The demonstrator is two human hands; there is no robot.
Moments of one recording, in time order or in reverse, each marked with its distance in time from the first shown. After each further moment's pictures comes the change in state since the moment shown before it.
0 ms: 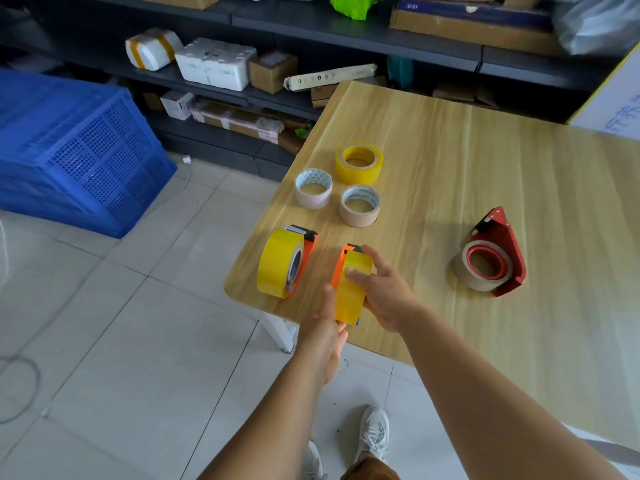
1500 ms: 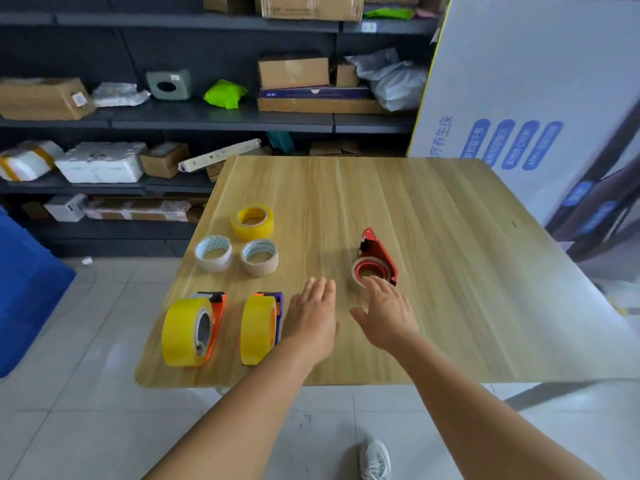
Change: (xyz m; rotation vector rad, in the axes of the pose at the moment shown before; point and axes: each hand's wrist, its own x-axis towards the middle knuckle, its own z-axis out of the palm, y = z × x) left_hand -0.026 0.002 0.115 1.988 -0.142 1.013; right_hand -0.086 -0.005 -0.124 -1.133 0.591 -0.256
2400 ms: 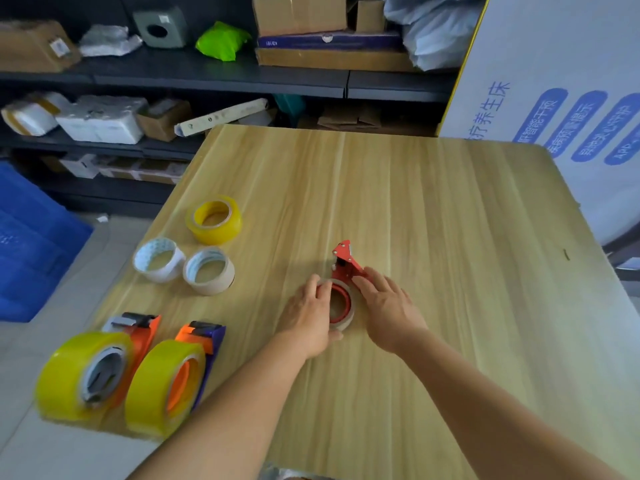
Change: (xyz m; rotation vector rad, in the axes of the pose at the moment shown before) left_hand 0.169 0.054 0.050 -0.104 -0.123 -0.236; right_hand 0.158 0.118 -0.019 -0.111 -0.228 -0.289
